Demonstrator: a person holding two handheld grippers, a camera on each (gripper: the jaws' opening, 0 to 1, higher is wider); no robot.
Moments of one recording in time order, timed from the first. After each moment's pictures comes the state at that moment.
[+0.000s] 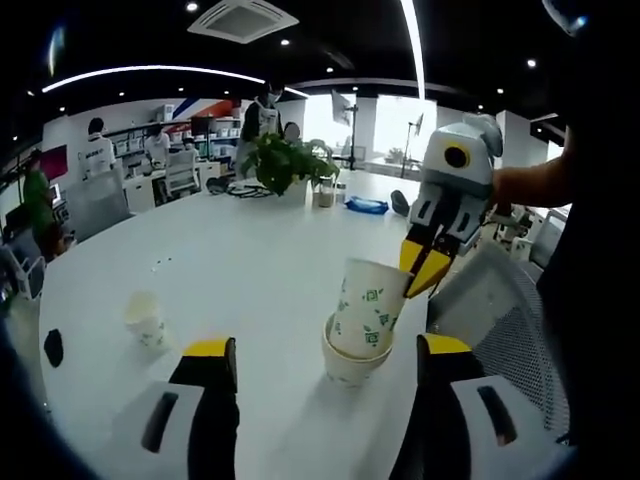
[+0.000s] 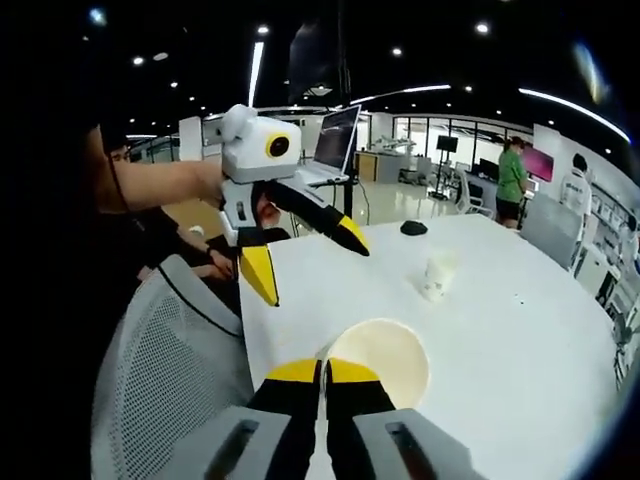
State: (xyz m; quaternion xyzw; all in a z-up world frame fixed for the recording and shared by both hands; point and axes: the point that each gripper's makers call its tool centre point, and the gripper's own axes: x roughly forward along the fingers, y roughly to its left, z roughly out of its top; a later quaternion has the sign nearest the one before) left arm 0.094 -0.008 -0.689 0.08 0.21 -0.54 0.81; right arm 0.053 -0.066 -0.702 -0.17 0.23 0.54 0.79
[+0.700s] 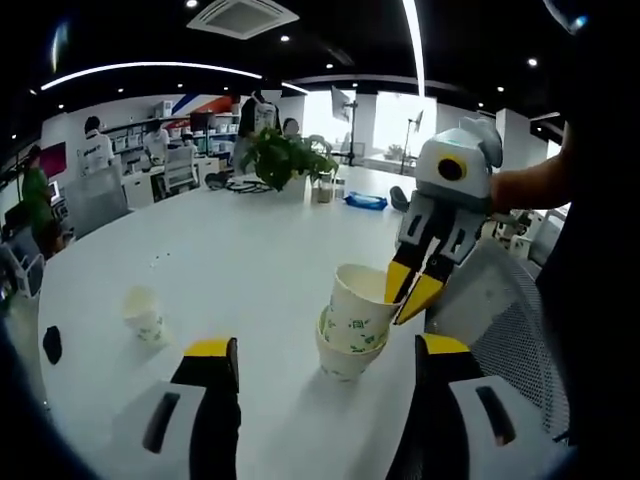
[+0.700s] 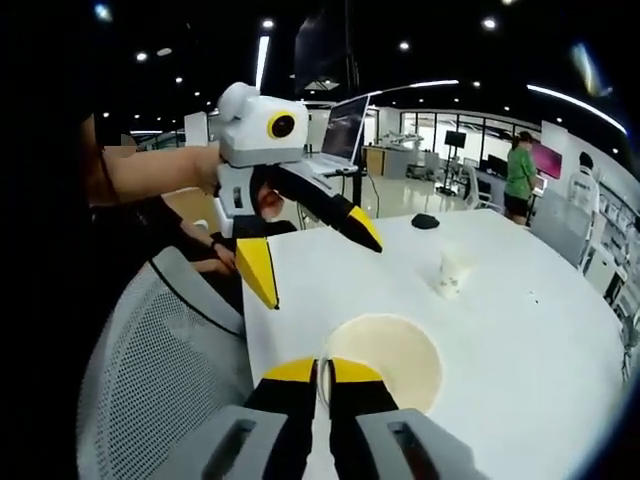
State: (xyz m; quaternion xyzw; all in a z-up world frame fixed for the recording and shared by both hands) left arm 0.091 -0.006 -0.694 0.09 0.22 -0.54 0.81; right arm 0.053 -0.043 -0.725 -0.16 0.25 0.55 0.78
